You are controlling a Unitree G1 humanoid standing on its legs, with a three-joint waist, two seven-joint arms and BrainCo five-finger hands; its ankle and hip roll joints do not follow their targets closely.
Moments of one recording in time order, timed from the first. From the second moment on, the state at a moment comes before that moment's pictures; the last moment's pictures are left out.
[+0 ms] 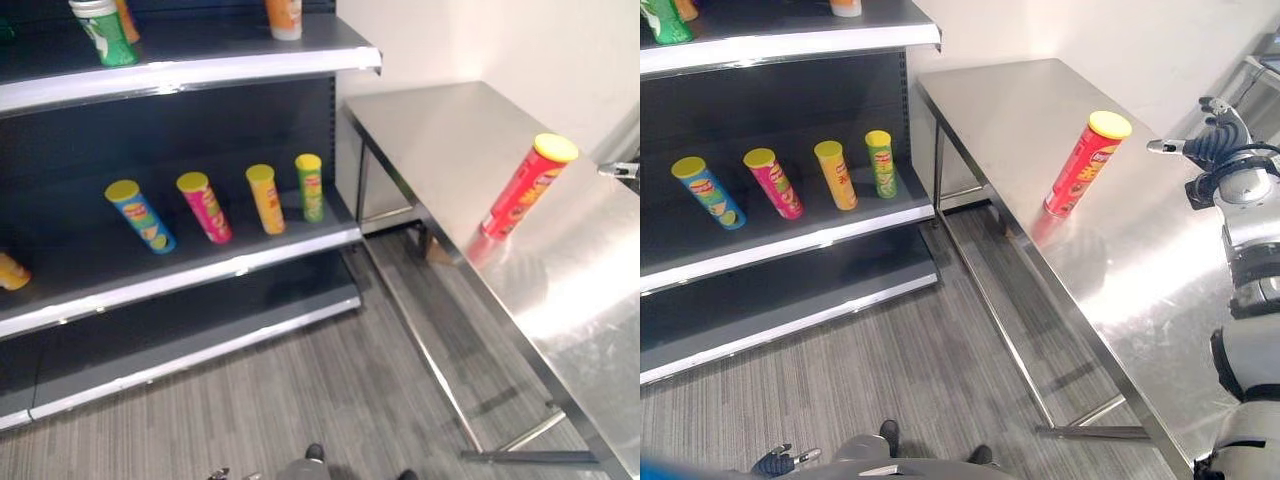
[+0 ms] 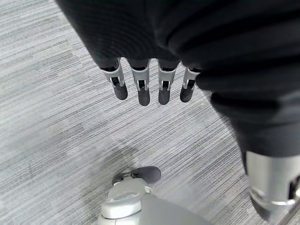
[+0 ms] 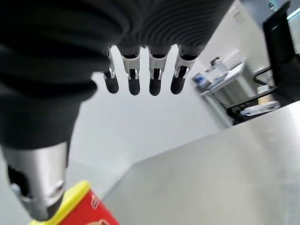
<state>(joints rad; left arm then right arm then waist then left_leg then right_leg) 0.13 0.36 -0.09 1.14 -0.04 -0.08 0.00 -0.98 -1.03 0.46 1.02 0.29 -0.05 -0.01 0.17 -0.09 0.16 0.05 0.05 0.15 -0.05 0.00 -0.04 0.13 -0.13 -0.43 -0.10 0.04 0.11</state>
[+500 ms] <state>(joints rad) 0.12 0.36 -0.09 1.14 -0.04 -0.08 0.00 -0.99 -0.94 0.48 1.04 0.17 -0.05 0.00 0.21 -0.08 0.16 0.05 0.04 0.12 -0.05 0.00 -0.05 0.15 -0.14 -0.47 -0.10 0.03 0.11</state>
